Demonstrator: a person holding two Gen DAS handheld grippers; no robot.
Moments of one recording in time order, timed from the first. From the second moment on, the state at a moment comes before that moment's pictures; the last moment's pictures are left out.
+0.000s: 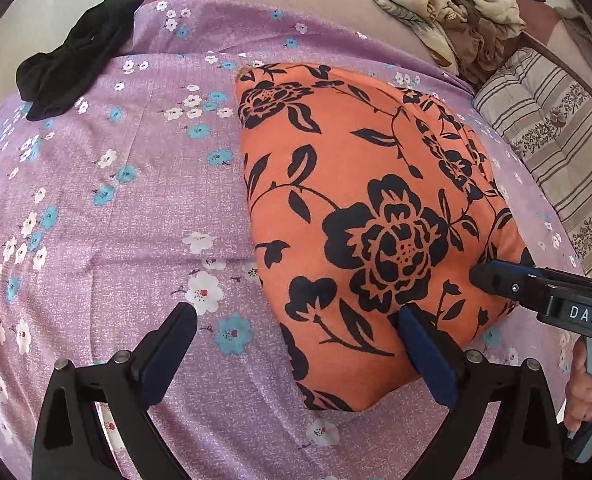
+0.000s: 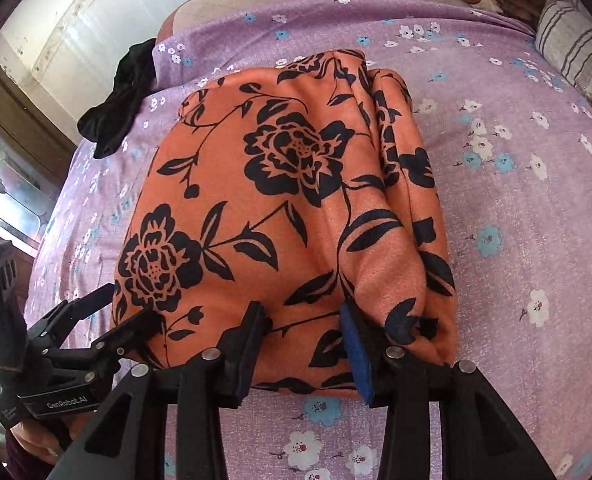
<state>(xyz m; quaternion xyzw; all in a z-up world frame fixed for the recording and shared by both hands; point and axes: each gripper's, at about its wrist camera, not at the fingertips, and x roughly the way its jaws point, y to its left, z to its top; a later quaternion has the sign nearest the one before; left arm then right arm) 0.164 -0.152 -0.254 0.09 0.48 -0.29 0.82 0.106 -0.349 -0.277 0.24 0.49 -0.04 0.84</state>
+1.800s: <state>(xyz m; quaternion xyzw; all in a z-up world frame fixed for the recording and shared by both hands) 0.197 -0.177 -0.229 0.17 0.39 -0.21 0.88 0.139 -0.390 -0.253 0.32 0.36 -0.01 0.88</state>
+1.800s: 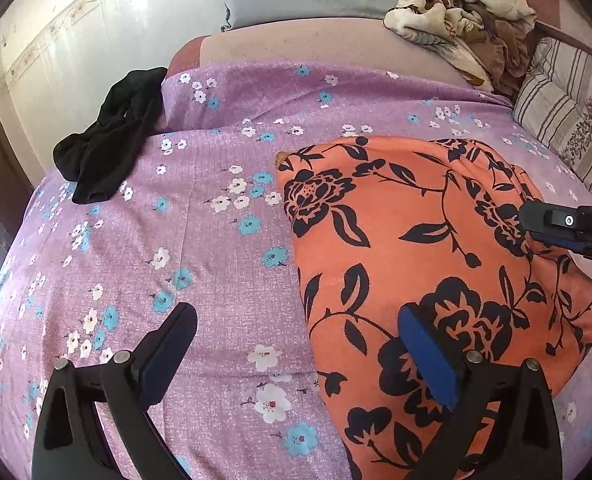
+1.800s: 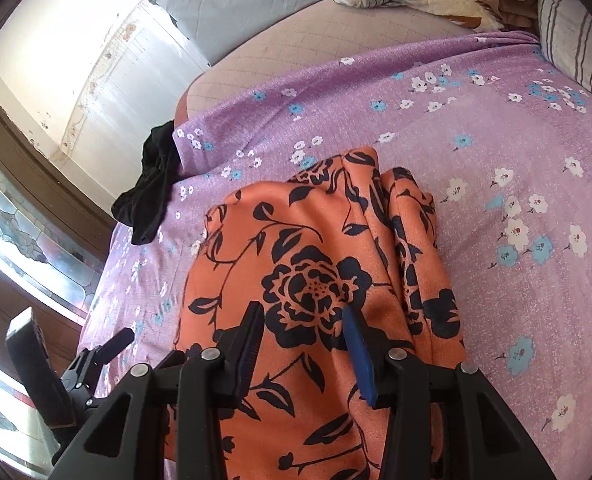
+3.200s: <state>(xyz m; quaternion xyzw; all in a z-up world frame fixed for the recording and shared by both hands) 0.225 -0.164 -0.236 0.02 0.48 -0.34 0.81 0.123 -0.482 -0.315 0.45 0.40 0.03 0.80</state>
